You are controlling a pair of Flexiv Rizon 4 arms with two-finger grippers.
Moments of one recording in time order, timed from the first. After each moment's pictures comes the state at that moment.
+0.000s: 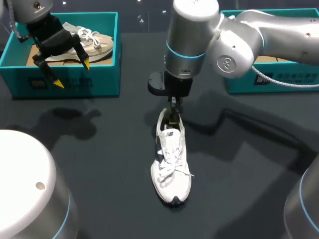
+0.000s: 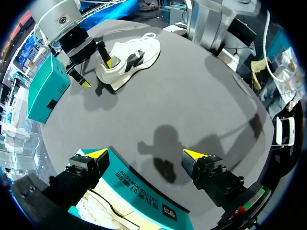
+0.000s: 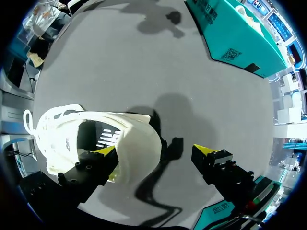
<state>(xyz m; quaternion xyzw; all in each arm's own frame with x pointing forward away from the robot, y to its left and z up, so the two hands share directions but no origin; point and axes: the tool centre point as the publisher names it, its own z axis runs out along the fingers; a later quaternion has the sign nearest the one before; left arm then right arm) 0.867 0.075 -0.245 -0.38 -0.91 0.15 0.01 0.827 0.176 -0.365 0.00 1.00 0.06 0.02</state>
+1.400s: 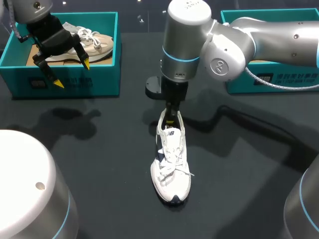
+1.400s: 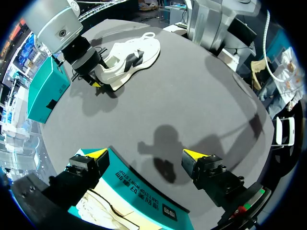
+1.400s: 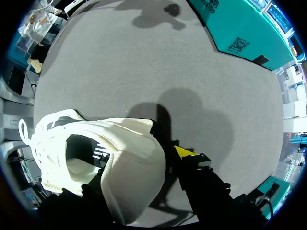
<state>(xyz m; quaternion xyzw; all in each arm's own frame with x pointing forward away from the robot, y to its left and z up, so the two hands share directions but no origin) 0.867 0.075 -0.245 -0.38 -0.91 0.15 0.01 0.825 0.183 -0.390 0.02 1.00 0.06 -0.01</state>
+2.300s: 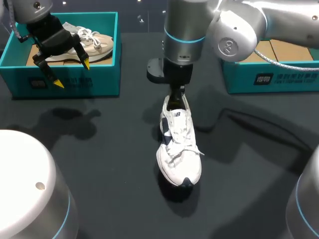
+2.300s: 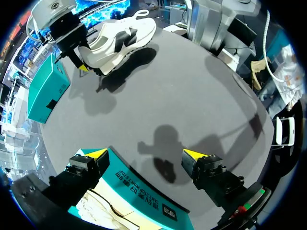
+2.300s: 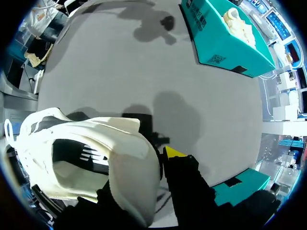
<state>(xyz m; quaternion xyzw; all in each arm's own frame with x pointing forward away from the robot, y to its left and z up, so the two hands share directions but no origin) 0.867 0.075 -0.245 -0.38 -0.91 0.15 0.01 0.834 0.167 -0.305 0.00 1.00 0.03 0.04</state>
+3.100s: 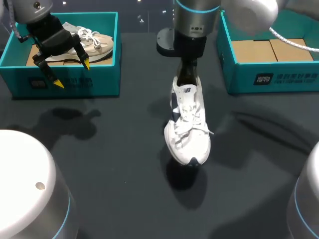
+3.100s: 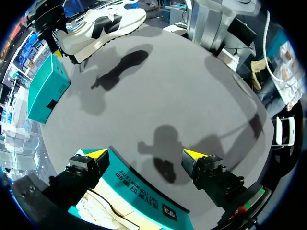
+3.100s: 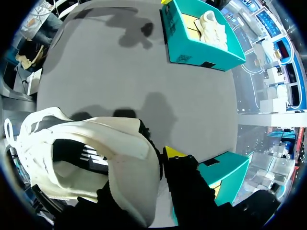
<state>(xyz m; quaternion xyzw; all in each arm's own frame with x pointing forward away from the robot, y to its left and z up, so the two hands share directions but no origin) 0.867 0.075 -0.245 -0.38 -0.91 0.15 0.01 0.863 0.130 -0.220 0.02 0.99 0.02 0.10</state>
